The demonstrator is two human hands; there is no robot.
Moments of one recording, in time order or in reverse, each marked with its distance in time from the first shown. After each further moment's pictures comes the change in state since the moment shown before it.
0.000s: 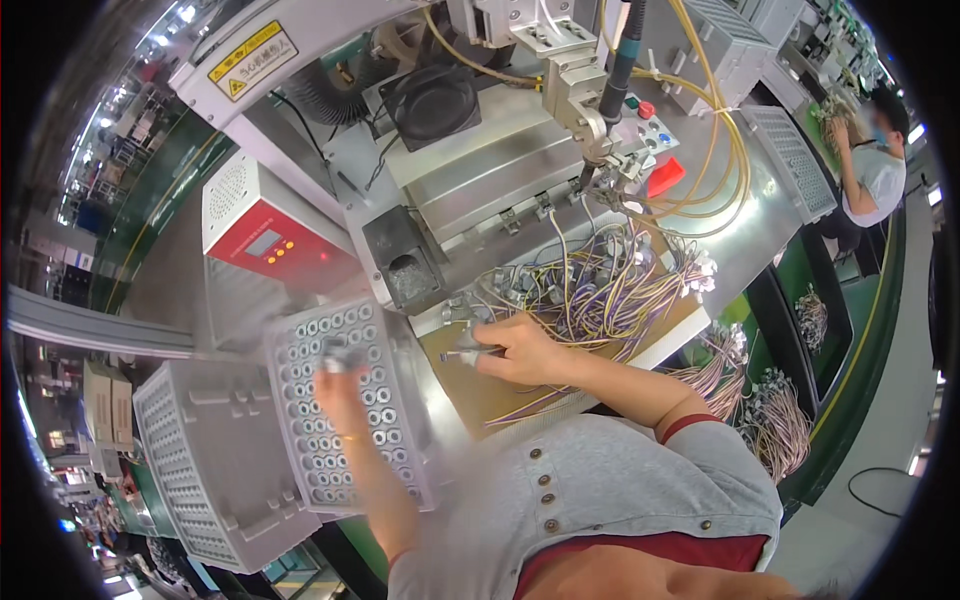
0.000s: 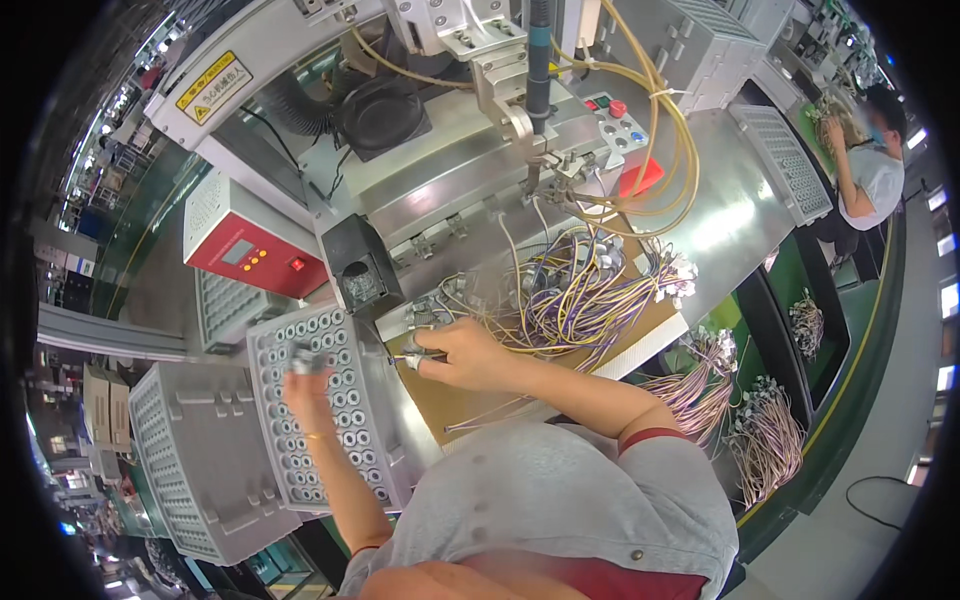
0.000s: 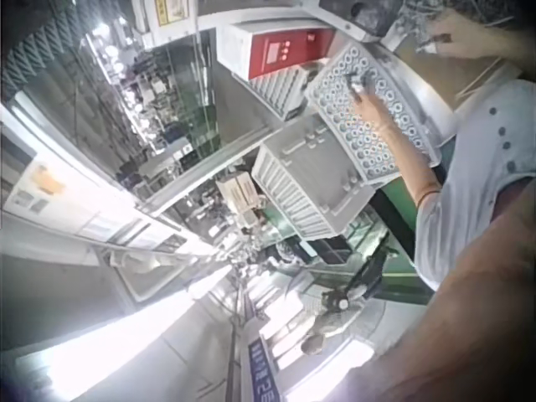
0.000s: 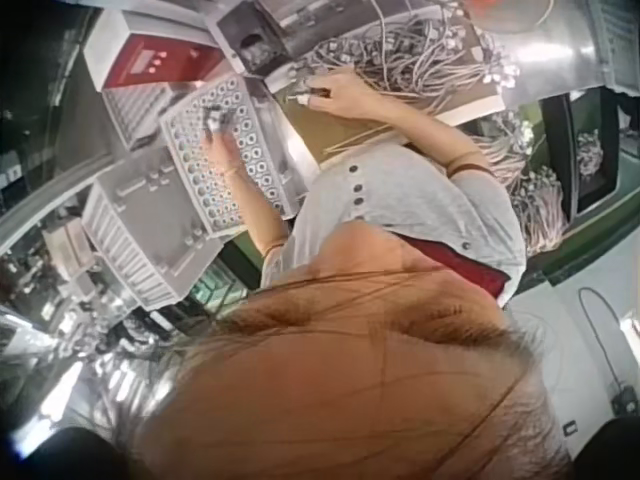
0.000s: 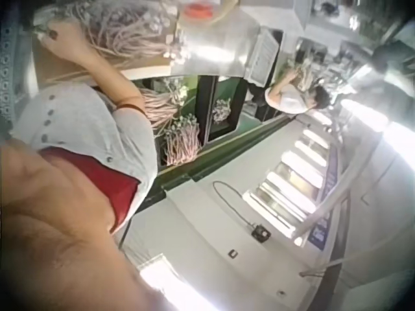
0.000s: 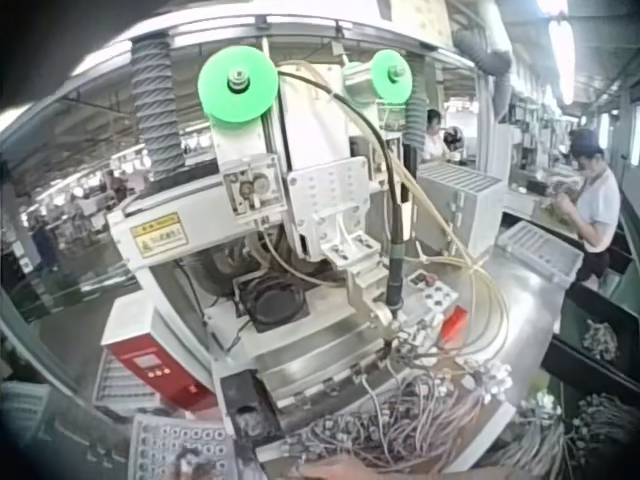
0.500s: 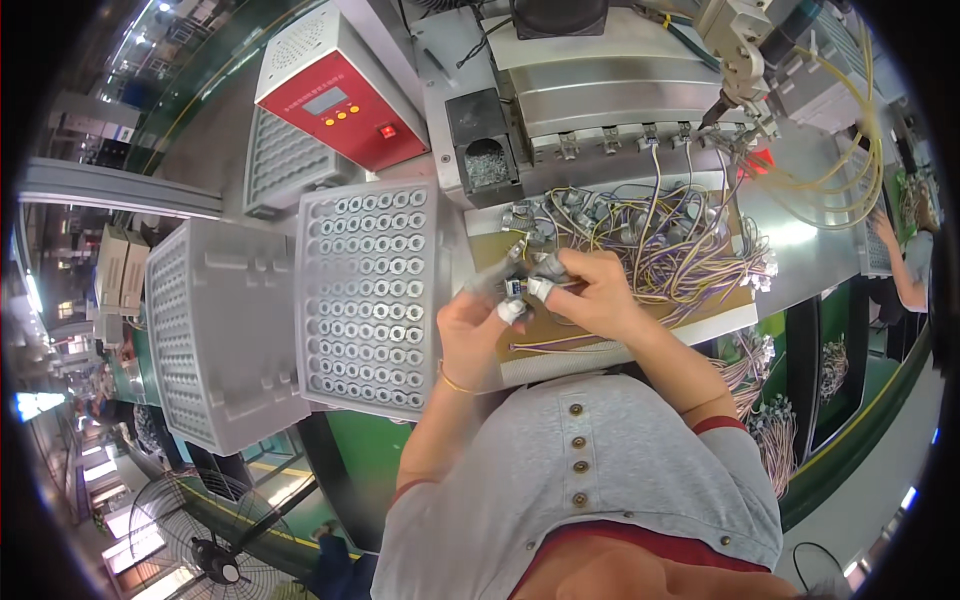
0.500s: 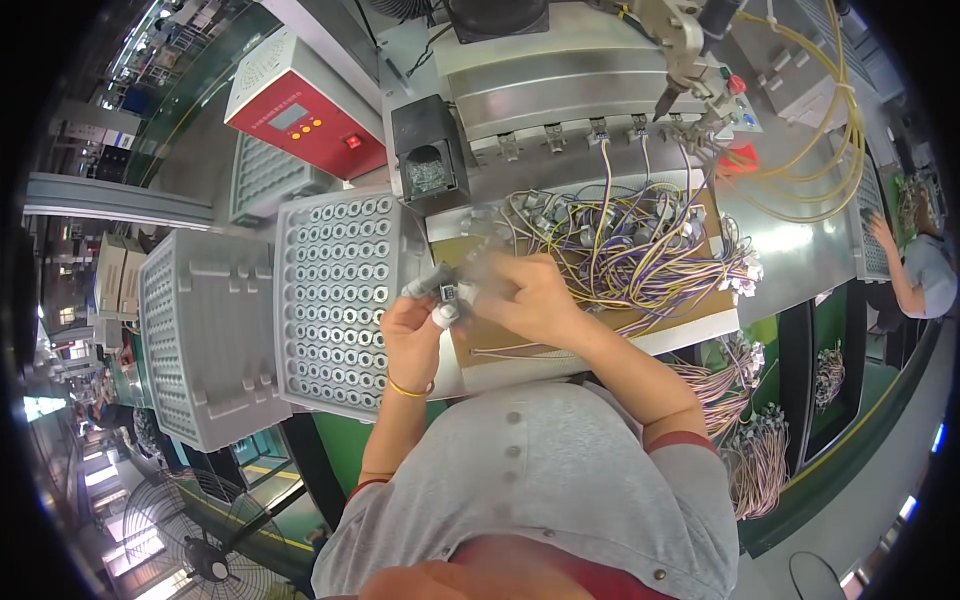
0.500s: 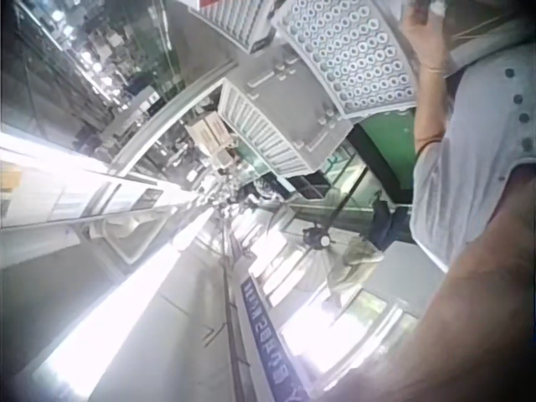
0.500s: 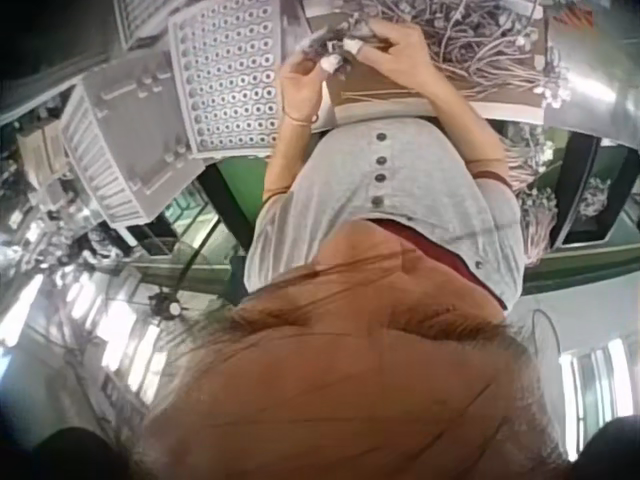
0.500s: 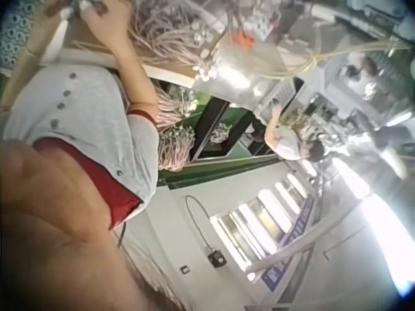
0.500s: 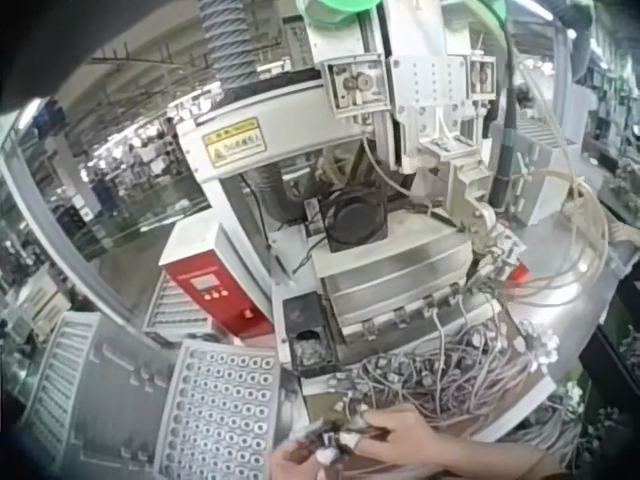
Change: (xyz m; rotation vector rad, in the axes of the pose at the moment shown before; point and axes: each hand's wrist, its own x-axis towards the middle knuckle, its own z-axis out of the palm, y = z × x) left_hand -0.093 0.022 0.110 -0.093 -0.273 -0.204; right_hand -0.003 -0.023 0.000 0.209 0.055 0.055
